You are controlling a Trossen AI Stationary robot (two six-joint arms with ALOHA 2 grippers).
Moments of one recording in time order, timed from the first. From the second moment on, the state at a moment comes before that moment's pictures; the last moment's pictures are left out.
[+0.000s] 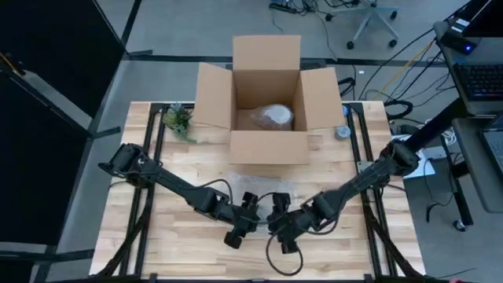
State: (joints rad) left arm -0.41 1.85 1.23 -0.22 -0.10 0.11; right arm 0.53 1.76 1.31 -0.45 0.25 0.32
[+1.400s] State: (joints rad) left arm -0.41 1.85 1.23 -0.22 -0.11 0.11; right arm 0.61 1.54 0.82 -0.41 0.63 0.93
